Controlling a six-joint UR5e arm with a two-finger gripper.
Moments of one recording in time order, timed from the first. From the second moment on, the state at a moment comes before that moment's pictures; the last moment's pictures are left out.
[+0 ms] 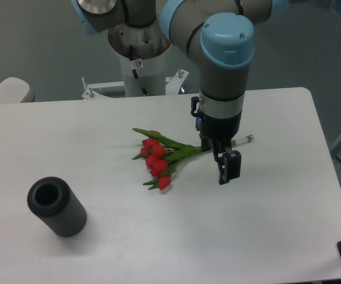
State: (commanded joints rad) arm 2.51 -1.85 -1.41 -1.21 1.48 1.74
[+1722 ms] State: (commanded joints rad) arm 2.49 -1.79 -1.73 -1.07 1.48 1.51
